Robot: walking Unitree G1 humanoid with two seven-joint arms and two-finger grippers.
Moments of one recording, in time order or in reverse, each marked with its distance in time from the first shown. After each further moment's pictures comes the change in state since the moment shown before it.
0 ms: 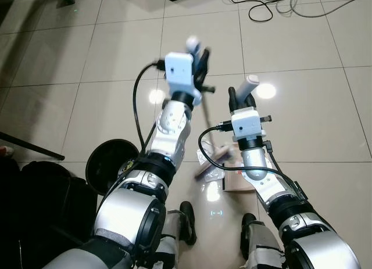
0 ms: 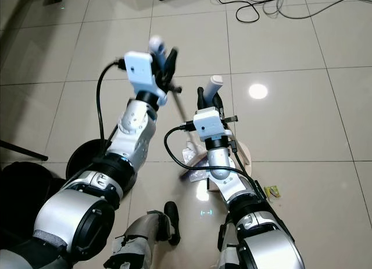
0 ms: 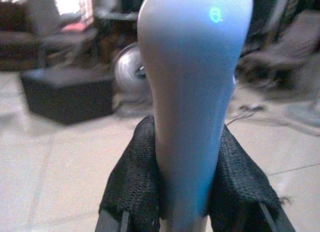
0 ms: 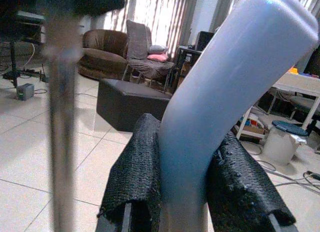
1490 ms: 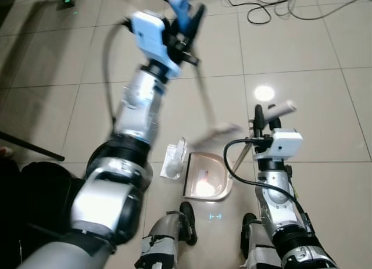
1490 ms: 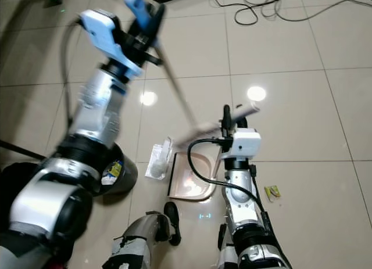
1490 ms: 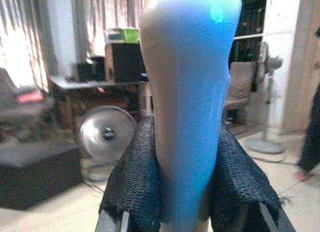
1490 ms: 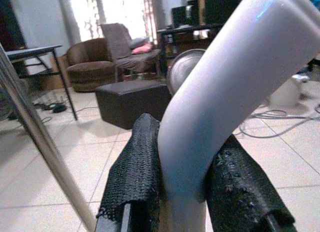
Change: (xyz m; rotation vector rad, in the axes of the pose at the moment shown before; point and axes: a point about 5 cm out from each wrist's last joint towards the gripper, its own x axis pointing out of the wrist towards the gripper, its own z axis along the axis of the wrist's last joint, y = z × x) left arm 0.011 0.050 0.067 0.110 -0.202 -0.206; right arm -0.045 -0.026 -0.014 0.322 0.057 -0.133
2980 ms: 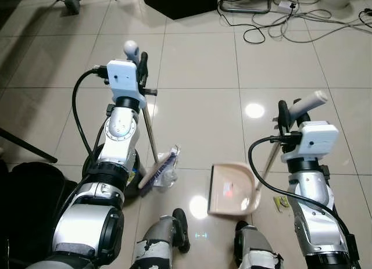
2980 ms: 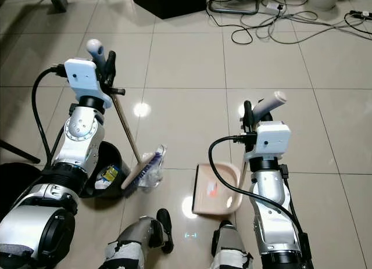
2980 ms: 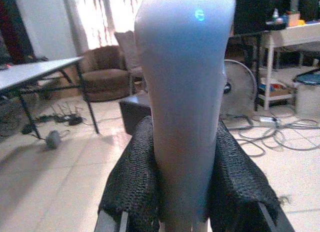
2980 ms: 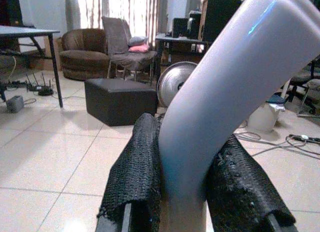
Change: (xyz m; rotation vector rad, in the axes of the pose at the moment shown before) left arm -0.078 0.039 -0.048 0.243 0.271 0.464; right arm -0.005 -0.042 0.046 -0.139 0.086 -0.011
